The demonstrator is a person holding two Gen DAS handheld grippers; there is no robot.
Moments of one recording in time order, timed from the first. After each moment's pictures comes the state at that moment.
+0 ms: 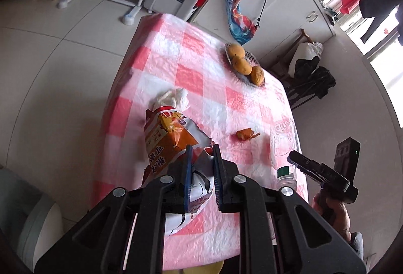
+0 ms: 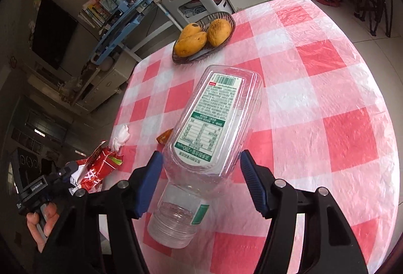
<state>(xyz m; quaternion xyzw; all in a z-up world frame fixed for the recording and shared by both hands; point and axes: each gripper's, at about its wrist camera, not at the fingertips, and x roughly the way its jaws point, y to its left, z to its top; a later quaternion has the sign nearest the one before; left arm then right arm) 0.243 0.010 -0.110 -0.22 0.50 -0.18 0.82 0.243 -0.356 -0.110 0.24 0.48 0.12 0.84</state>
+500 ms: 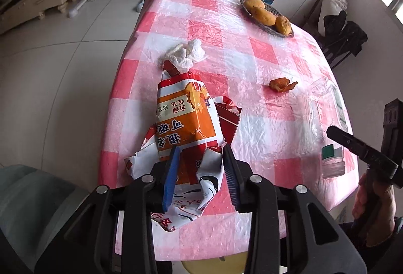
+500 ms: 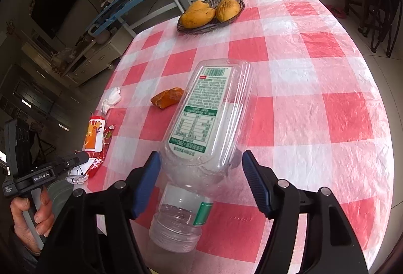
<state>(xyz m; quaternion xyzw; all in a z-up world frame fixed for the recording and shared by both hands) 0.228 -0.037 -0.142 -0.06 0.55 -0.12 0.83 0.223 -0.339 -0.125 0.16 0.50 0.12 0.84</state>
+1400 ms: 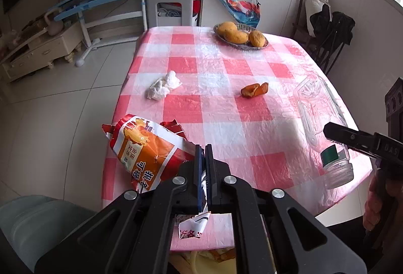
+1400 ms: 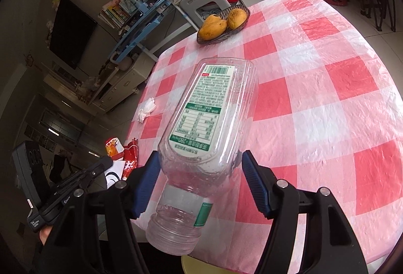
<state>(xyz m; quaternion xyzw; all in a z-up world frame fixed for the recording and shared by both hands) 0.176 -0.075 -0.106 0.02 0.45 -0.11 0.88 0.180 -0.338 -0.117 0.27 0.44 0.16 0.84</state>
